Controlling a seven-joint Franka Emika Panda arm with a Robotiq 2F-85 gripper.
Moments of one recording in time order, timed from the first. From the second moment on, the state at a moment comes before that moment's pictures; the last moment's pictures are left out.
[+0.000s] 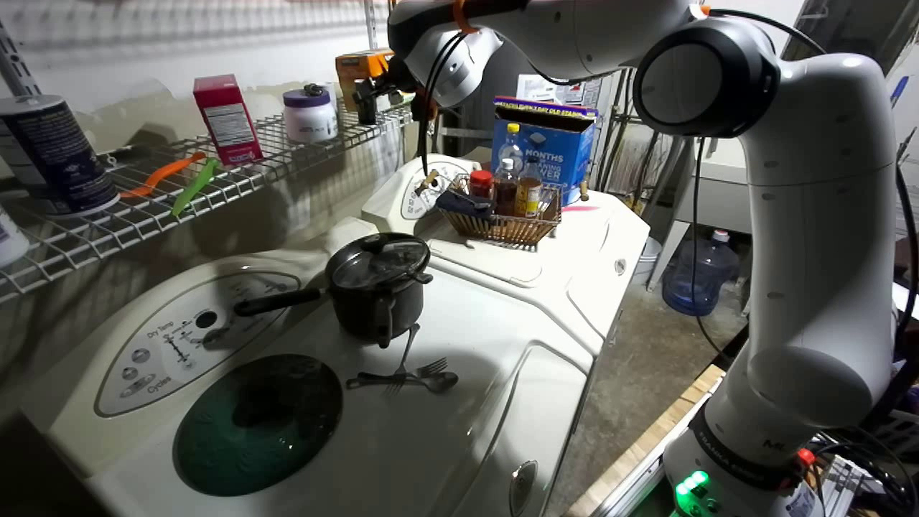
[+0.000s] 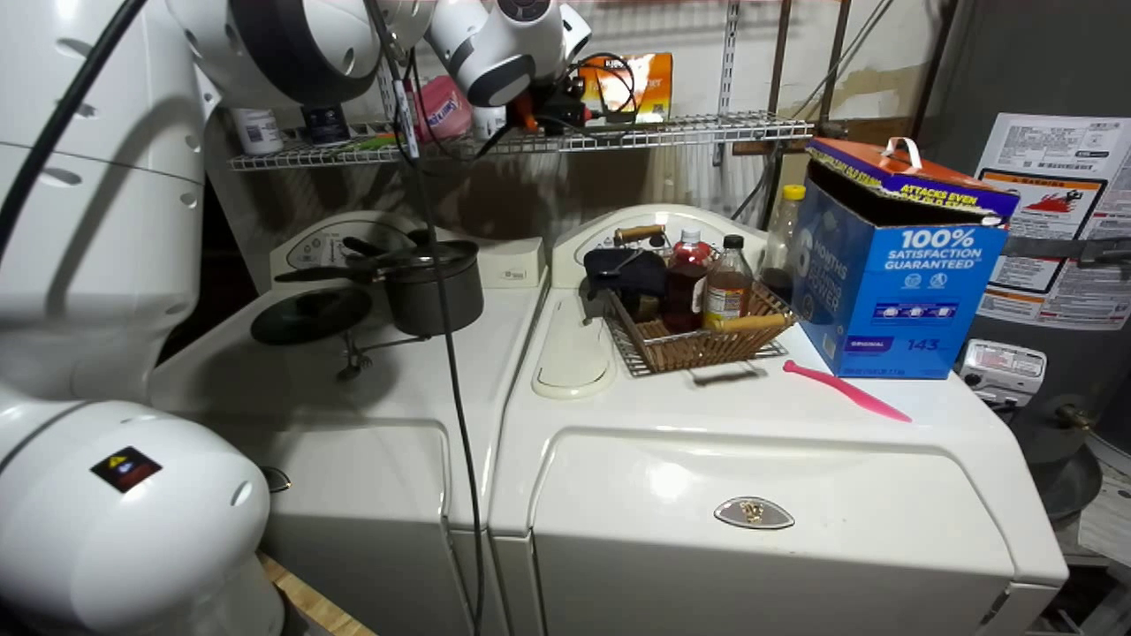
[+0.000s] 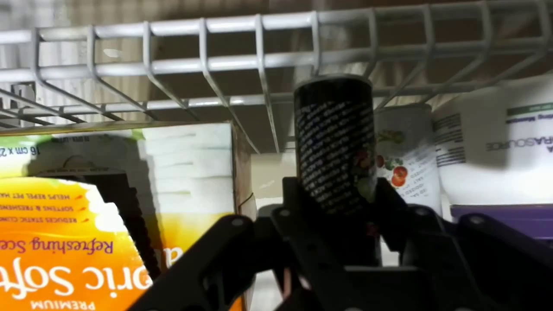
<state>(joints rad) 0.12 0.45 0.08 -1.42 0.85 2.88 -0.94</state>
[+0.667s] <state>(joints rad) 0.15 0.25 0.02 -1.54 0.79 2.75 -0.84</state>
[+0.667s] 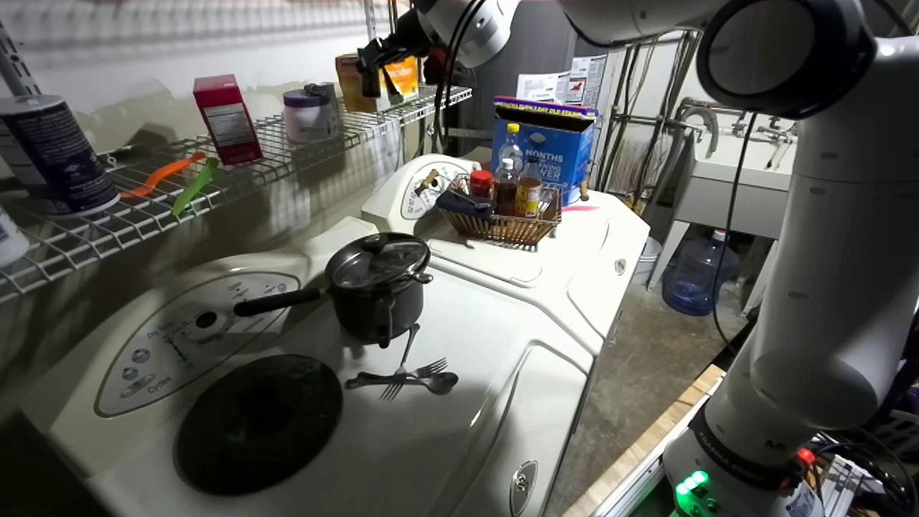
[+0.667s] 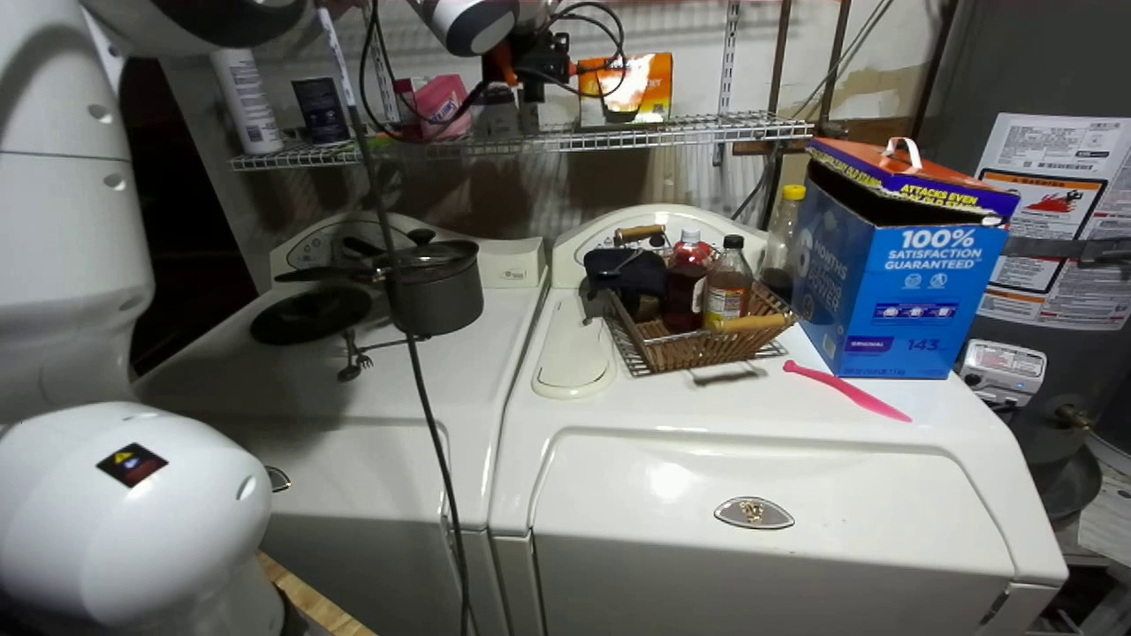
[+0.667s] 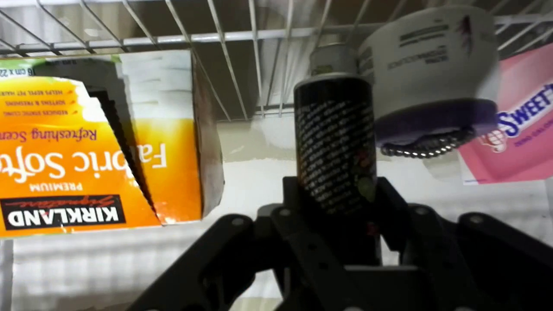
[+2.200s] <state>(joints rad) 0.31 -0.13 0.16 -1.47 0.77 2.41 -0.81</state>
